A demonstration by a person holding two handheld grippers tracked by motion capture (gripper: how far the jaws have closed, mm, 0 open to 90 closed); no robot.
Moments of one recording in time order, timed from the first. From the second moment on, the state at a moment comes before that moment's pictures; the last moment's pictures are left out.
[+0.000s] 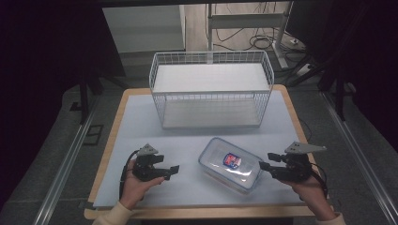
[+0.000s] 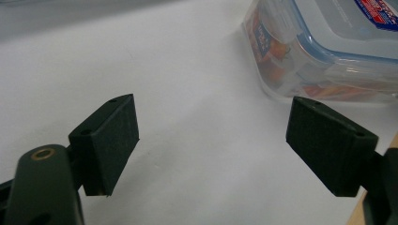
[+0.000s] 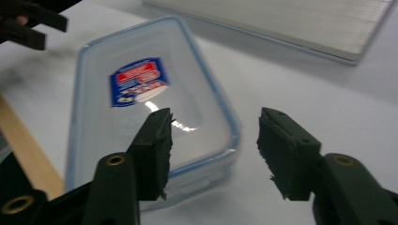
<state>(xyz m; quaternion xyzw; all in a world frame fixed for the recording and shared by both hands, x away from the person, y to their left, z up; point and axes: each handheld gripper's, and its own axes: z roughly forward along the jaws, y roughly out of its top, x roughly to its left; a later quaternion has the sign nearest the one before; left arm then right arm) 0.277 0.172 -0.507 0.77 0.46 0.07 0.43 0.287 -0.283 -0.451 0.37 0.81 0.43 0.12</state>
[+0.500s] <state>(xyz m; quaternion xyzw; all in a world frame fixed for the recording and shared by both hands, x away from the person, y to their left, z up) 0.277 0.172 -0.509 0.77 0.46 0.06 0.43 0.268 -0.248 -0.450 0.30 0.85 0.43 0.06</state>
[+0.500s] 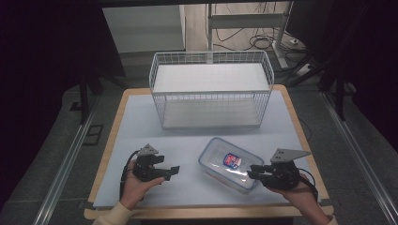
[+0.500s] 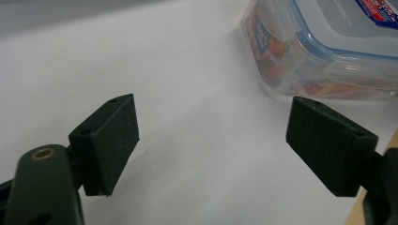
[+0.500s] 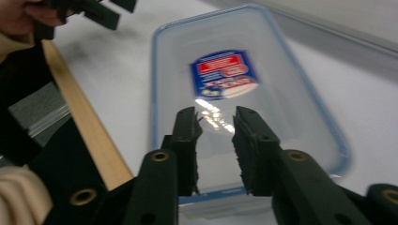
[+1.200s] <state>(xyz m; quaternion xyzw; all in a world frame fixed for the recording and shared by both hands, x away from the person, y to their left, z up) 0.277 0.171 -0.510 0.78 0.46 0.06 0.43 0.229 -0.200 -0.480 0.23 0.91 0.35 0.07</state>
